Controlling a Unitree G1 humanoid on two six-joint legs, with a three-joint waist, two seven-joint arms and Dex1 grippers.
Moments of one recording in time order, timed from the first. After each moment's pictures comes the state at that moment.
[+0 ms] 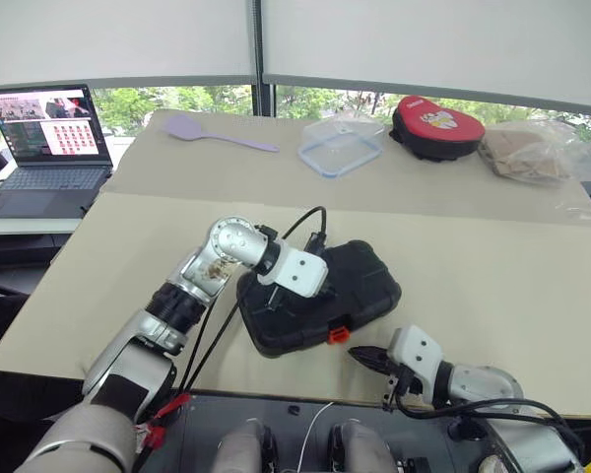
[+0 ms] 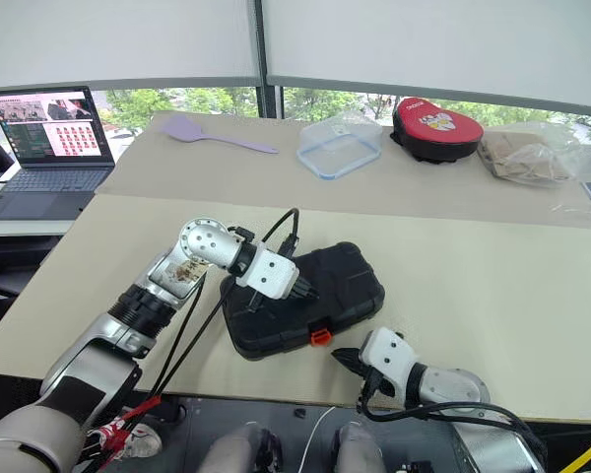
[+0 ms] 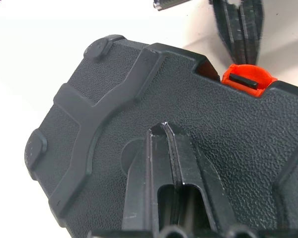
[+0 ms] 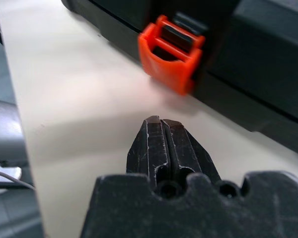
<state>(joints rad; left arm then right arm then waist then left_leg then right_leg) -0.88 0.41 -0.48 0.38 0.04 -0.26 -1.37 0.15 -0.65 0.12 -0.46 0.13 0.29 0.75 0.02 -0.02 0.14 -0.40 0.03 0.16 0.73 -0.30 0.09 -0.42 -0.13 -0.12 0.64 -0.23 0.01</state>
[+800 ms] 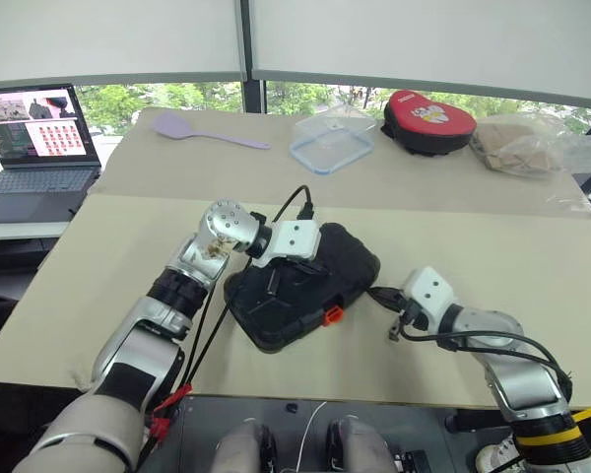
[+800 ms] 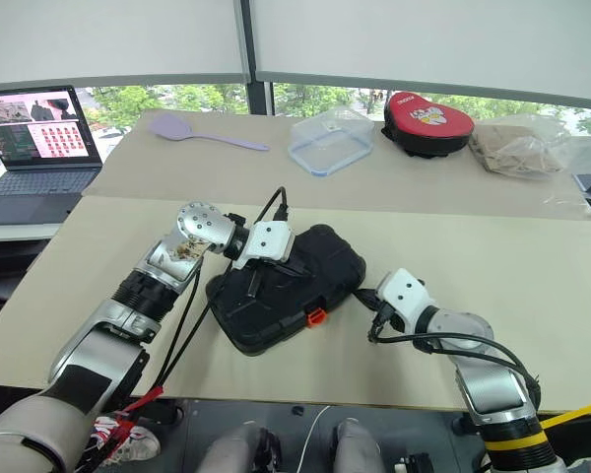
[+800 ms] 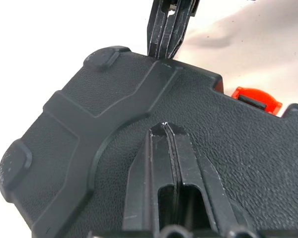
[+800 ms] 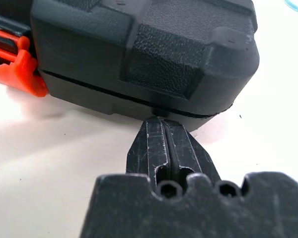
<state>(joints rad) -0.94 0.38 -0.40 0.50 0.00 -0.10 -1.38 -0.12 -0.59 0.06 -0.22 0.10 0.27 0.72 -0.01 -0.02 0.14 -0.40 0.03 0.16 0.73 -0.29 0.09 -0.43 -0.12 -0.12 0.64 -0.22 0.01</state>
